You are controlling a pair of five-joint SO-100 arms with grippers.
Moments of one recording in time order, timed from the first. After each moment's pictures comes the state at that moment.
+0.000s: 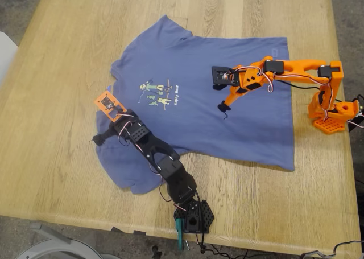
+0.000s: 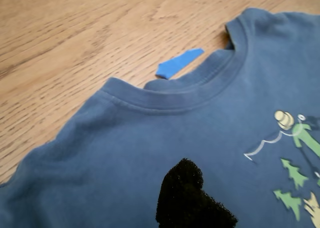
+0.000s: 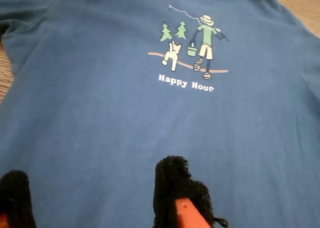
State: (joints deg) arm 0 -42.0 80.2 92.9 17.2 -93.9; arm 1 -6.1 85.4 72.9 44.9 -106.2
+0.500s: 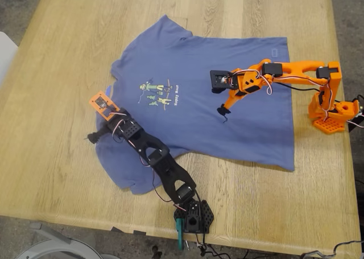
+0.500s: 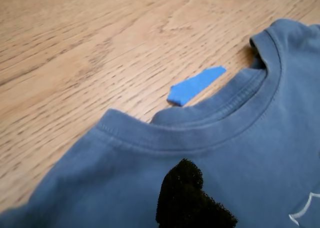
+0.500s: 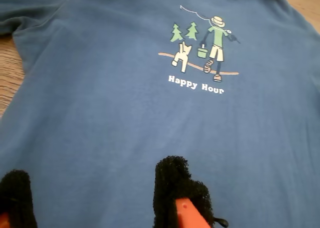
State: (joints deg) arm 0 -43.0 55.9 66.7 16.2 -93.8; arm 1 -7.8 84.4 72.6 45.1 -106.2
